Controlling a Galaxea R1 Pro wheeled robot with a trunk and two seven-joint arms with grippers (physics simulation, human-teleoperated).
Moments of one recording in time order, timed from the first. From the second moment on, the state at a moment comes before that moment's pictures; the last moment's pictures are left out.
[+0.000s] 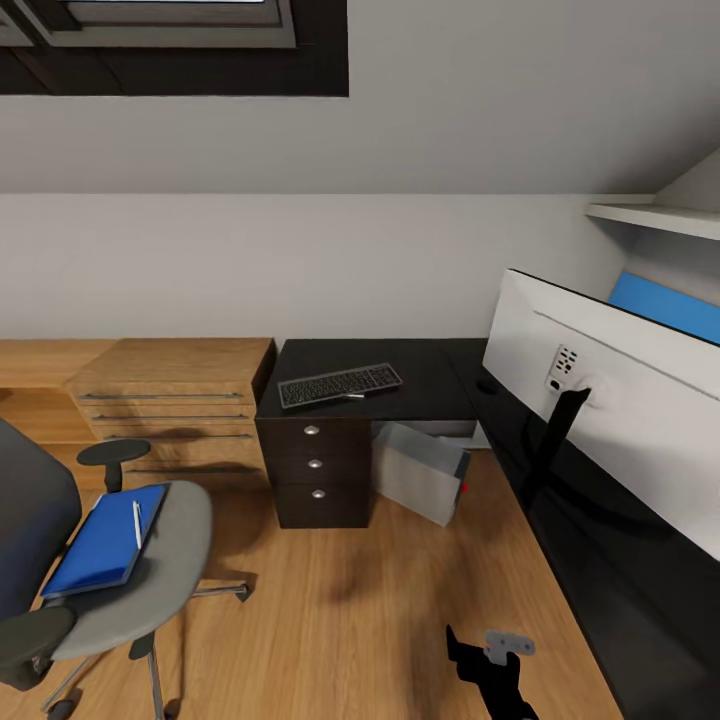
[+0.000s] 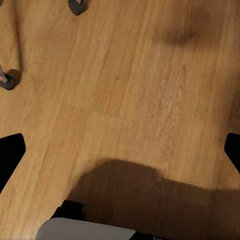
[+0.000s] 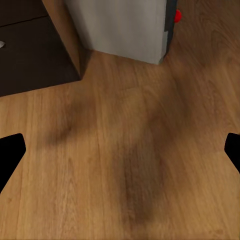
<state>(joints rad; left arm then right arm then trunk) -0.11 -0.06 -0.08 -0.41 0.29 -0.33 0.08 -0.52 0.03 -0.24 0.02 0.03 -0.60 0.08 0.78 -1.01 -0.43</state>
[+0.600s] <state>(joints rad) -0.11 -0.06 -0.08 -0.41 0.29 -0.33 0.08 -0.52 0.02 -0.24 0.02 0.03 -0.60 0.08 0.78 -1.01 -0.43</state>
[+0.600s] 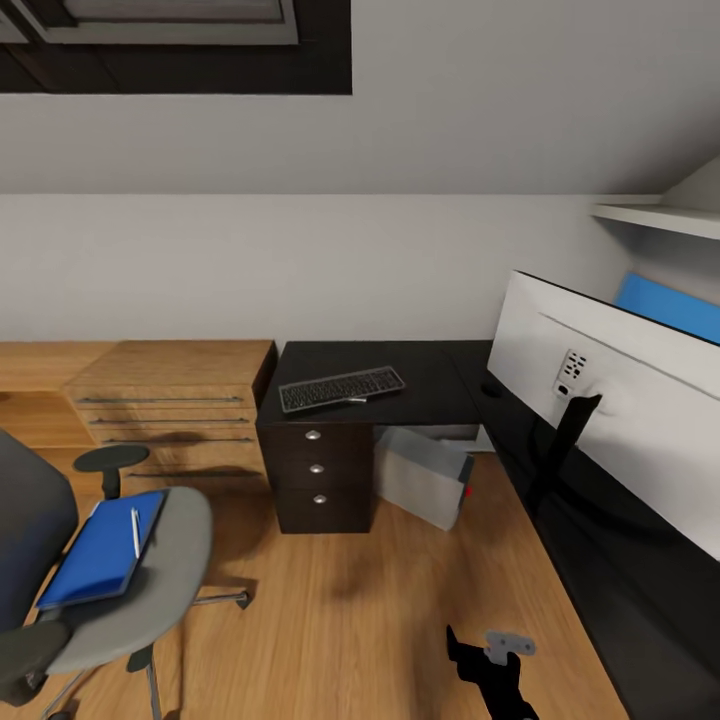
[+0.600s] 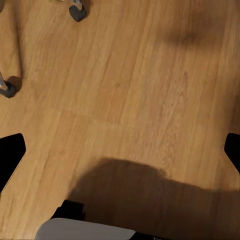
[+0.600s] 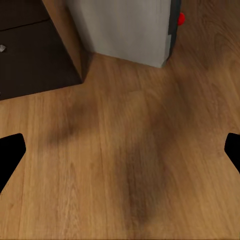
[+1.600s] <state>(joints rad) -0.11 -0.06 -0.08 -0.41 0.29 -0.33 0.08 -0.52 0.02 -0.24 0.02 0.03 -0.60 0.08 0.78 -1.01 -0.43</state>
